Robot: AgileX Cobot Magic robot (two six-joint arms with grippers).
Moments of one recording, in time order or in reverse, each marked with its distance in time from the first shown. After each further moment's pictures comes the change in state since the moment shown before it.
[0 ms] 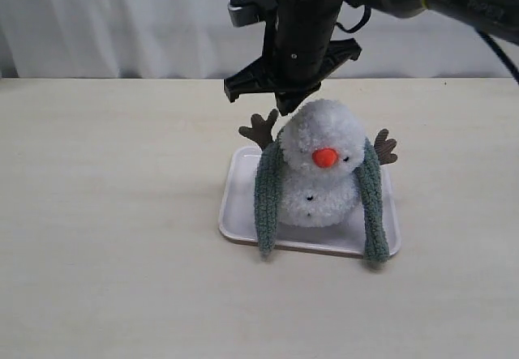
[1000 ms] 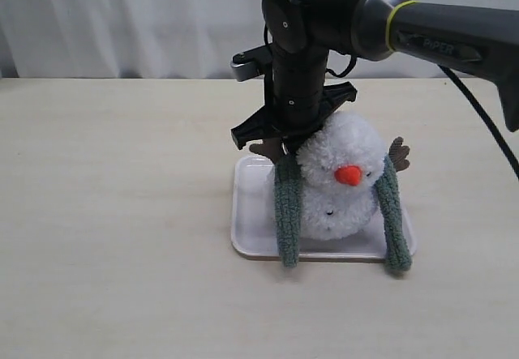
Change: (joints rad) left arm 0.000 0.000 0.000 0.000 0.000 0.000; right arm 0.000 0.082 0.082 -0.015 0.000 0.000
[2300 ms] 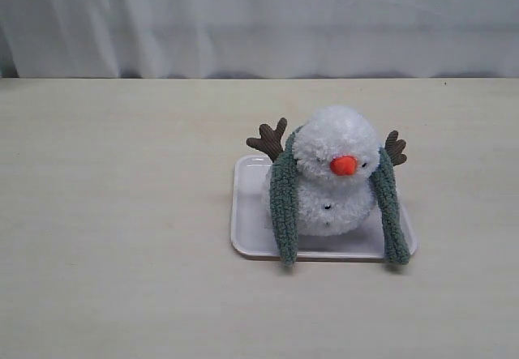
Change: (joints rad) left arm 0.000 0.000 0.000 0.000 0.000 0.000; right arm 0.284 -0.958 0.329 -0.245 -0.108 0.108
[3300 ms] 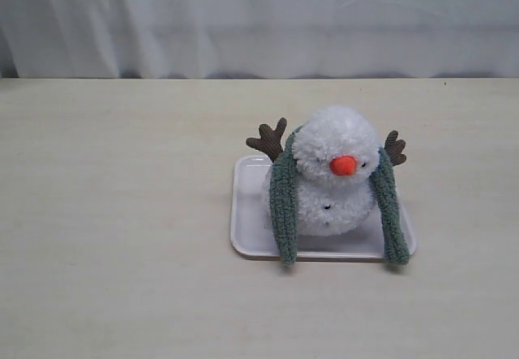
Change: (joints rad) left arm 0.000 0.000 0.000 0.000 0.000 0.000; right arm 0.028 -1.181 0.336 0.083 -0.004 0.030
